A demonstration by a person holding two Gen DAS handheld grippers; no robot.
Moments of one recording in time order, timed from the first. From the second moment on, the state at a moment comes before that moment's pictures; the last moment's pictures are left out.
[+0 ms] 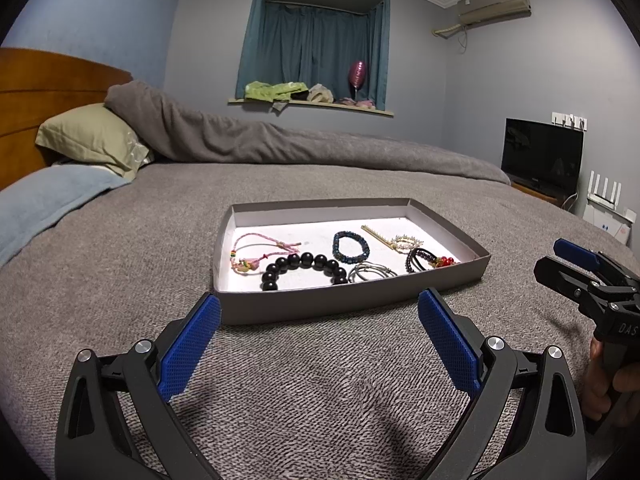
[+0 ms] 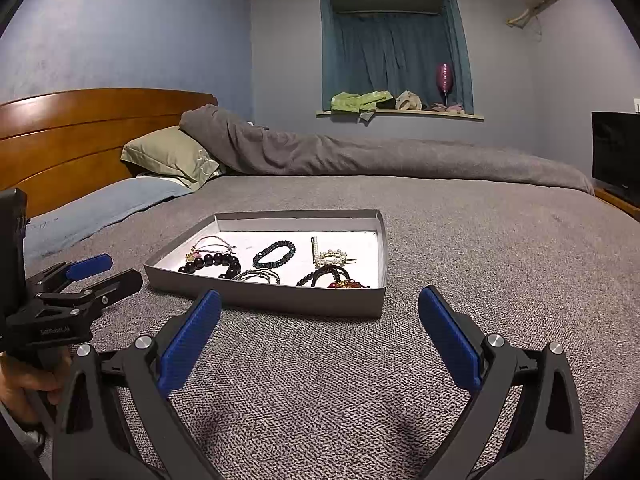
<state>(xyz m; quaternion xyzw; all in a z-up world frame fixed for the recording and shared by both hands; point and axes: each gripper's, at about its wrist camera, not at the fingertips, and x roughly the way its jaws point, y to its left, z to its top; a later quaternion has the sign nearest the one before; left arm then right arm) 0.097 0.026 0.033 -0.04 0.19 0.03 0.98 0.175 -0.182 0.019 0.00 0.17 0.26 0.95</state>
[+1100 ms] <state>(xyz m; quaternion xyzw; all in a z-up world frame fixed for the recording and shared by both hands) 0.097 0.025 0.034 -0.03 0.19 0.03 0.98 0.175 -0.180 0.019 0.00 0.17 0.26 0.95</state>
